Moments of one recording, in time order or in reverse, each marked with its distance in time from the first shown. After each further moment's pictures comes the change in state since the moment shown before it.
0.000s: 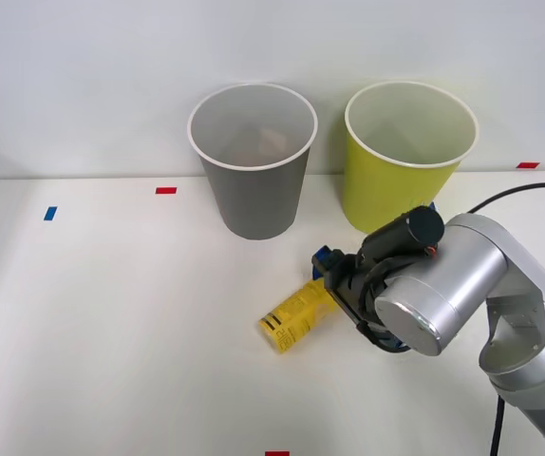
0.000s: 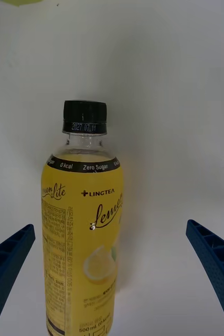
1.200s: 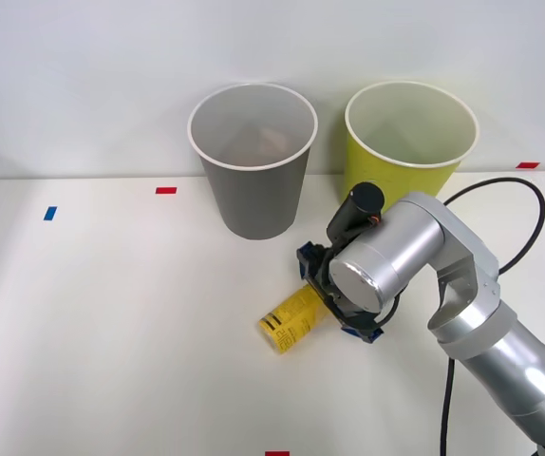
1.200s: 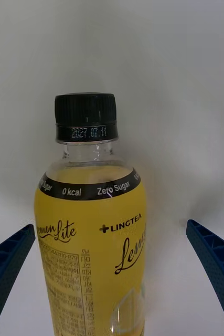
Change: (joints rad) arm -0.144 0.110 0.021 0.298 -0.012 0.001 -0.054
